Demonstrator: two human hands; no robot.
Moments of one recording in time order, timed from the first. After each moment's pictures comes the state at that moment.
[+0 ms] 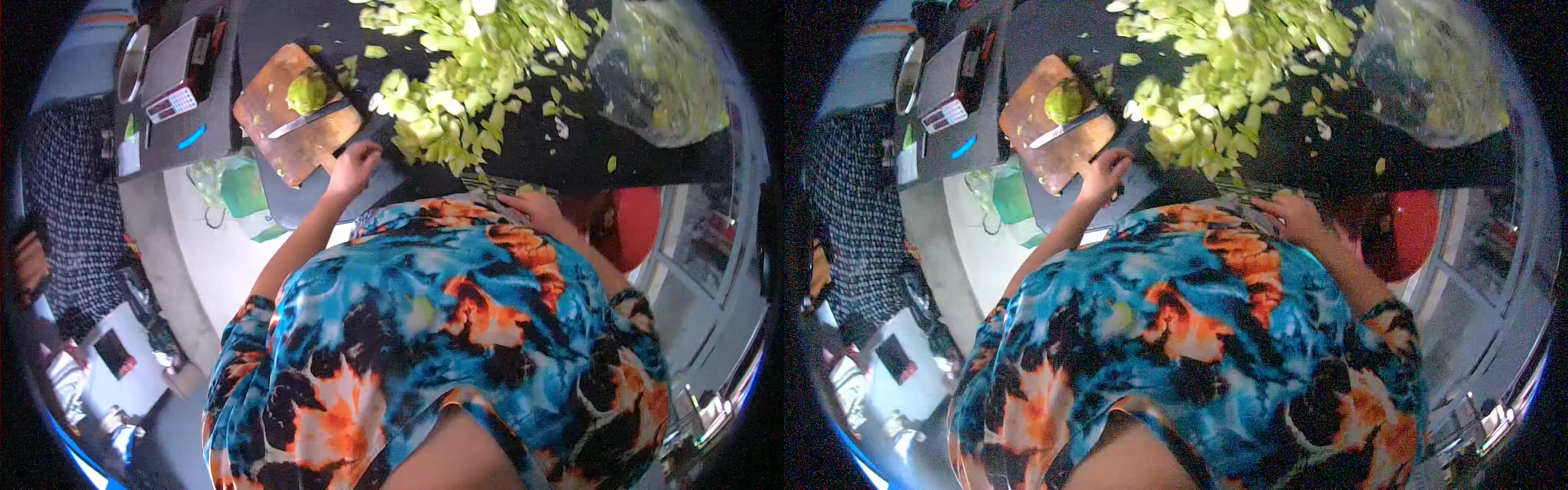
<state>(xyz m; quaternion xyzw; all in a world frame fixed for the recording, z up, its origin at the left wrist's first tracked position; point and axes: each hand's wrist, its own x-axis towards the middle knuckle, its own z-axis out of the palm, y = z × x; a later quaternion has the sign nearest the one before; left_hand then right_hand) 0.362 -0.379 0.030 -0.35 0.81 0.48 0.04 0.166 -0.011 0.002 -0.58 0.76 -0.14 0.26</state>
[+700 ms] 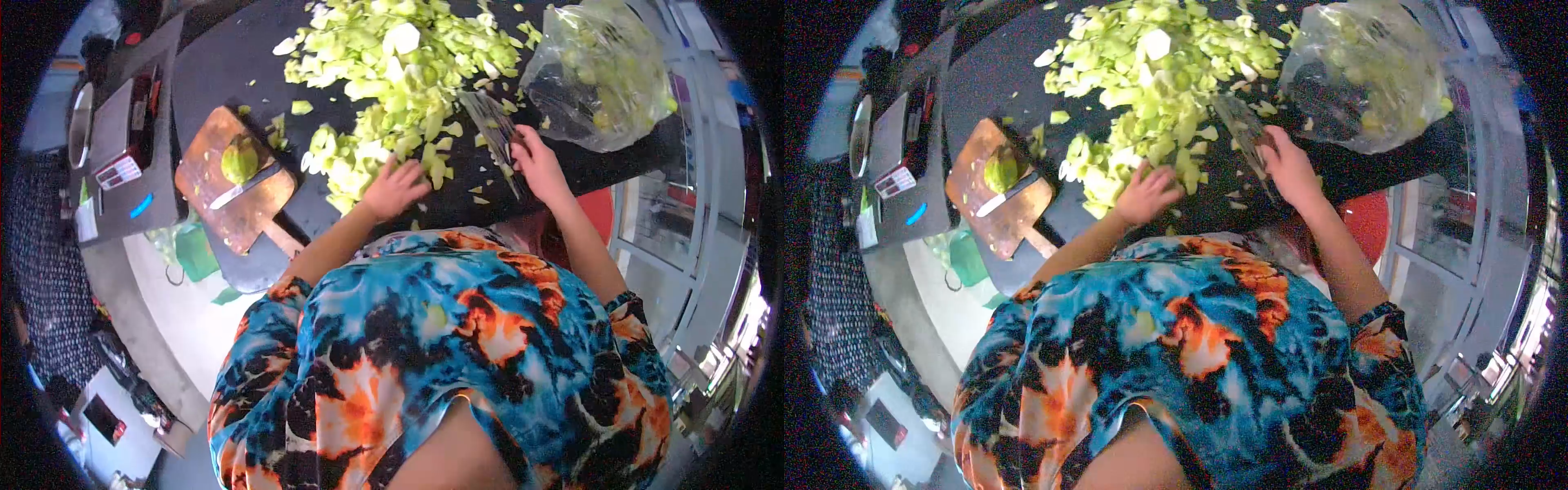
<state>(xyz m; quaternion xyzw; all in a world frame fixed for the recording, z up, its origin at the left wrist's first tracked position) 0.251 -0.304 -0.074 0.19 0.98 0.07 -0.01 0.062 -0.071 0.089 -0.22 0.89 -0.32 0.24</state>
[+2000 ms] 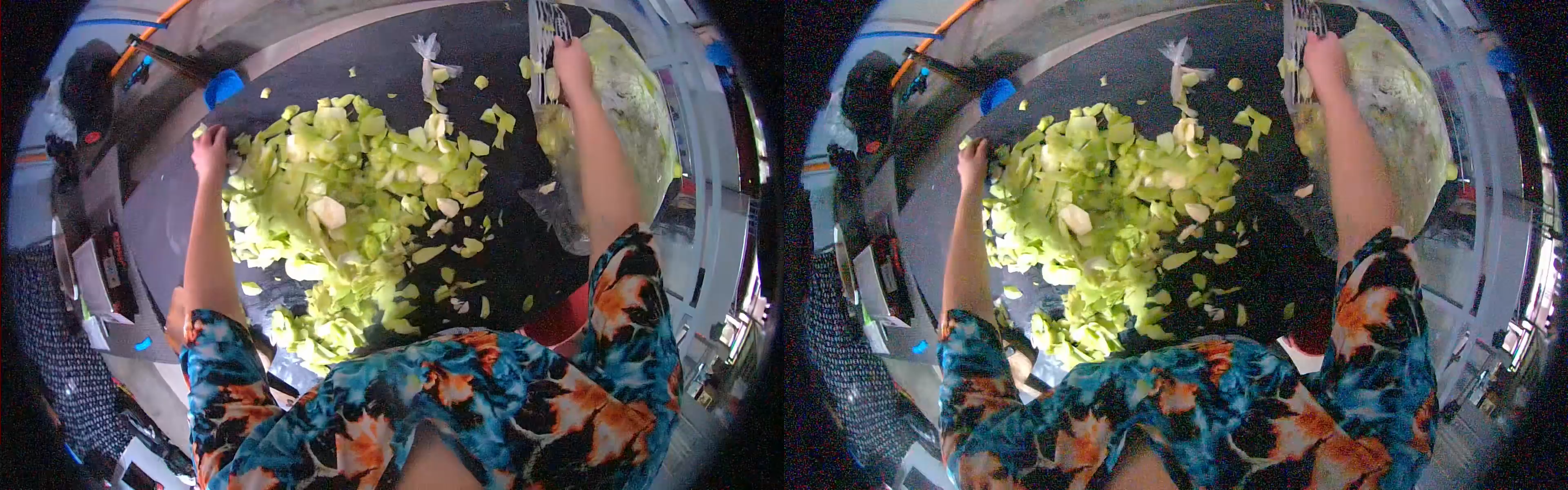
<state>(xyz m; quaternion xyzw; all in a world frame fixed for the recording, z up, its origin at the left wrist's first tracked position) -0.068 -0.686 -0.109 -0.41 0.89 0.19 -0.11 -0.447 -0.121 0.037 -0.04 0.98 -0.15 -0.15</state>
